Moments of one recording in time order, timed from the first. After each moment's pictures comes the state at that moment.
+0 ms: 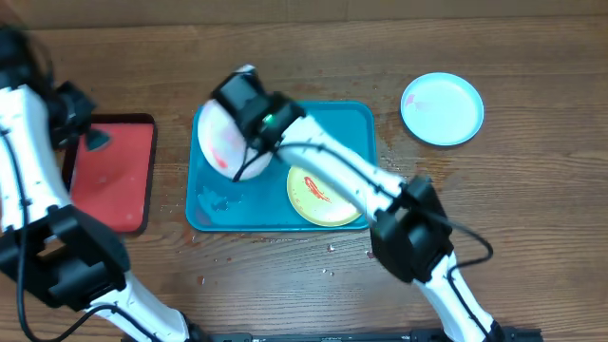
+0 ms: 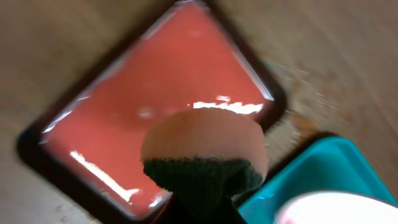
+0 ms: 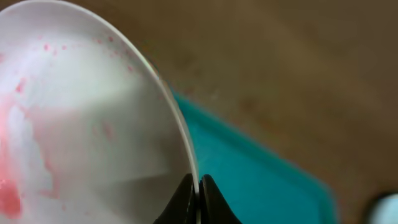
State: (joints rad) left arm 0.48 1.97 1.96 -1.27 0.03 -0.39; right arm 0.84 2.32 2.16 -0.85 0.49 0.14
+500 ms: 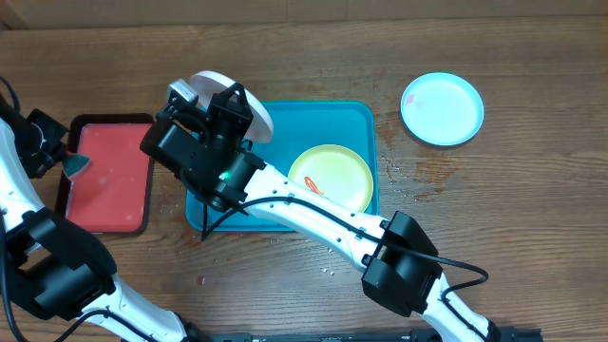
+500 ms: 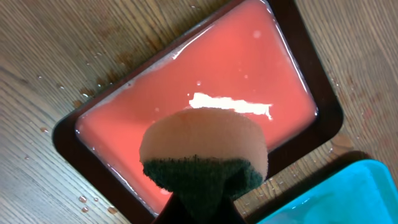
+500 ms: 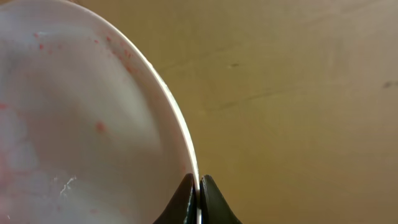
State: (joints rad) left arm 0.62 1.97 1.88 -1.26 0.06 -0.39; right arm 1.05 2.29 2.17 -0.61 1.19 -0.48
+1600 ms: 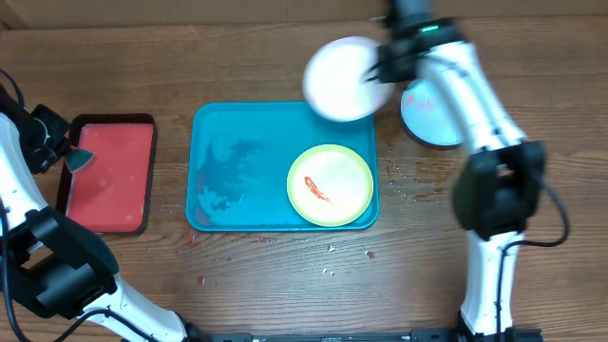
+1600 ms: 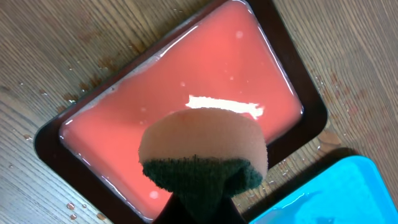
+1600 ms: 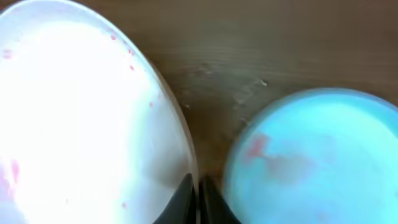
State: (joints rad) left arm 0.60 1.97 1.88 -1.23 0.08 -0.39; right arm 0.18 2.29 2.17 -1.03 -0.02 0.15
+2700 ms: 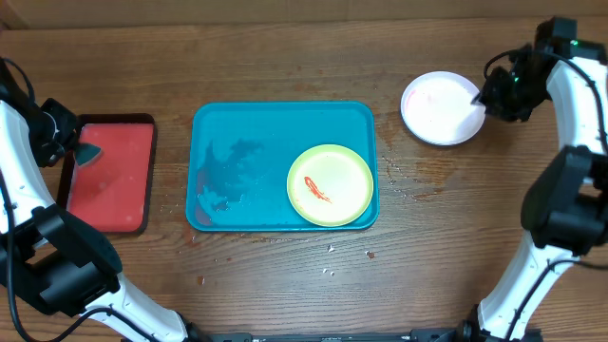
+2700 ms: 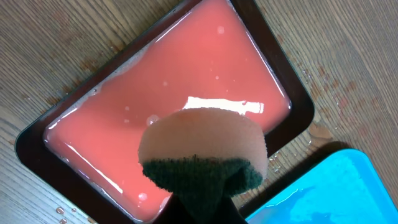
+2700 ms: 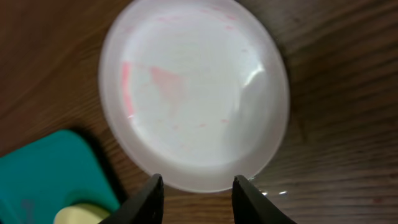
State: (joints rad) left arm 0.56 1.97 1.88 -1.22 0.08 -0.39; right arm -0.25 2.17 1.94 -1.15 -0.35 0.23
